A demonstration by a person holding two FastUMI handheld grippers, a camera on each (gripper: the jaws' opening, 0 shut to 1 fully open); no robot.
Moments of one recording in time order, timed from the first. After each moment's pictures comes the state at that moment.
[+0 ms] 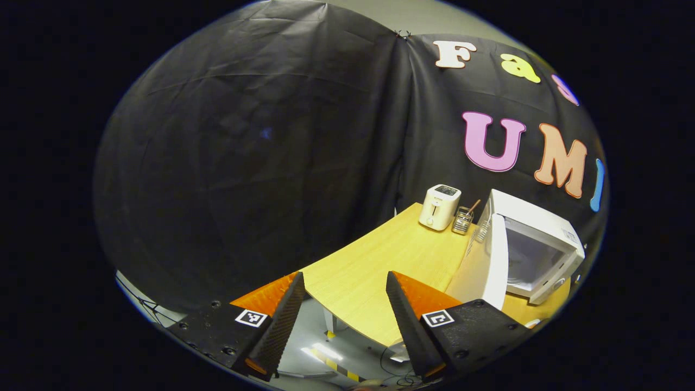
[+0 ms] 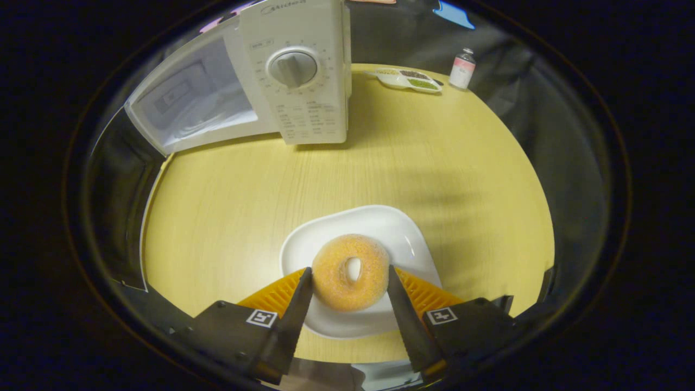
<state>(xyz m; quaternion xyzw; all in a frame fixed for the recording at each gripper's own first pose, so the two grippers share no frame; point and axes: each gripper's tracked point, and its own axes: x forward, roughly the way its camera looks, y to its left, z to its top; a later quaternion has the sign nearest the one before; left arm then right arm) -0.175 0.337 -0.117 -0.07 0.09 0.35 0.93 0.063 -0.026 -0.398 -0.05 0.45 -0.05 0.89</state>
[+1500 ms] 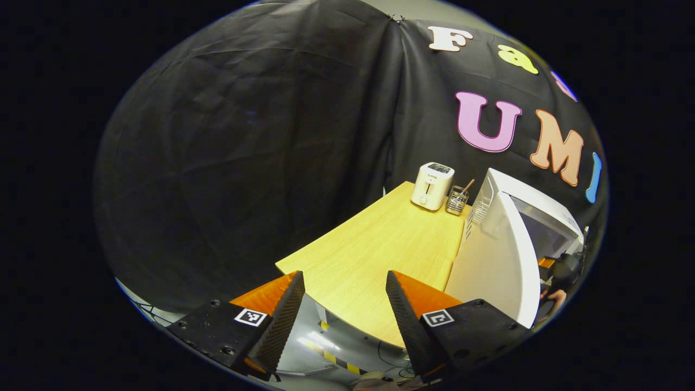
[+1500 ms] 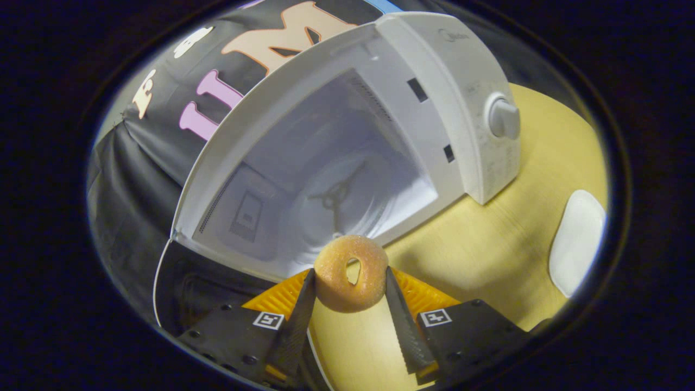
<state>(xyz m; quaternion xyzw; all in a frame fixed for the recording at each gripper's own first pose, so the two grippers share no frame) -0.140 0.355 -0.163 -0.09 0.13 0.31 0.94 0.200 0.229 -0.322 0.28 0.24 0.00 0.93</state>
